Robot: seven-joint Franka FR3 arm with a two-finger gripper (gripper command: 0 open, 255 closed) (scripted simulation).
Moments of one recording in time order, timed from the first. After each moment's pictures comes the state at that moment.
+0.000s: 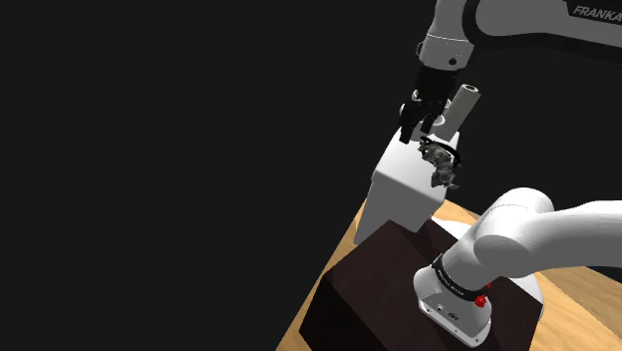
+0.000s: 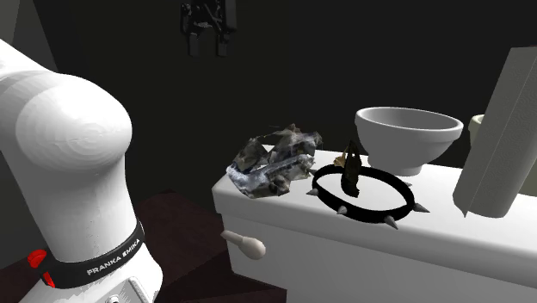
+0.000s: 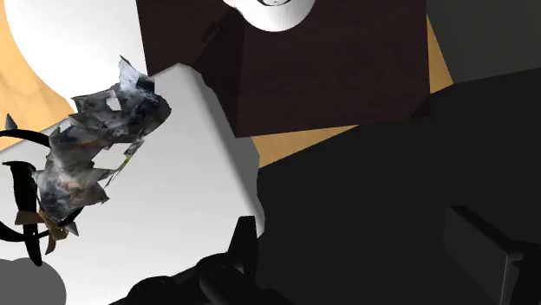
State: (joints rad) arm 0.02 -0.77 0.03 -2.40 0.03 1.49 0.09
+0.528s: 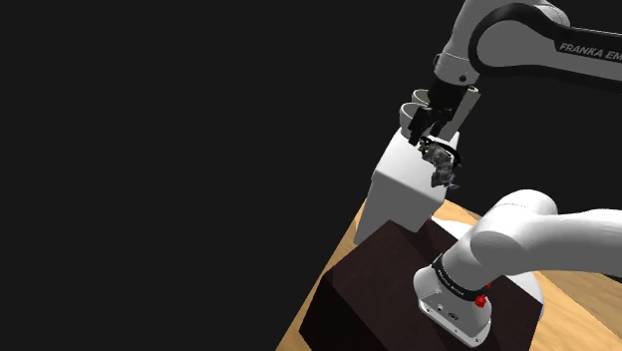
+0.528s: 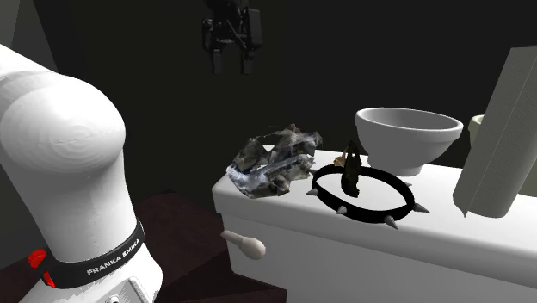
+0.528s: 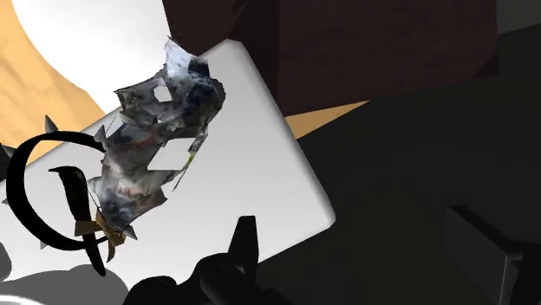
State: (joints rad) arm -0.06 -0.87 -0.06 -2.55 -0.08 1.63 0.04
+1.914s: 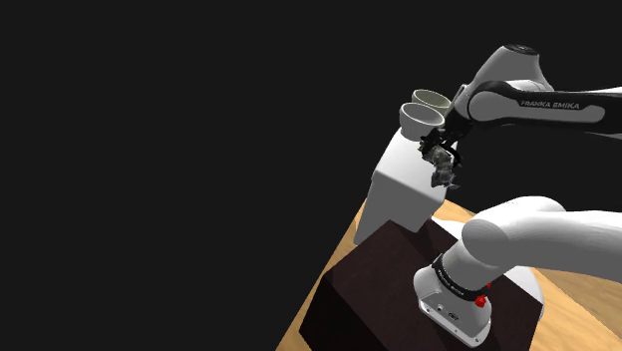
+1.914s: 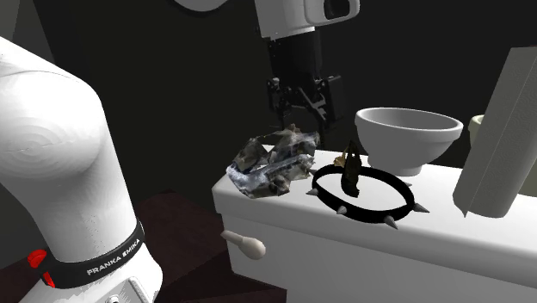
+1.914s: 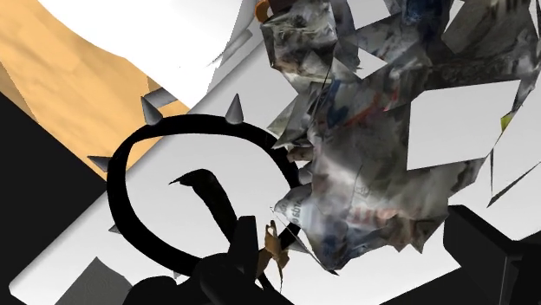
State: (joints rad) arm -0.30 -0.84 -0.37 -2.81 -0.38 2.18 -0.07
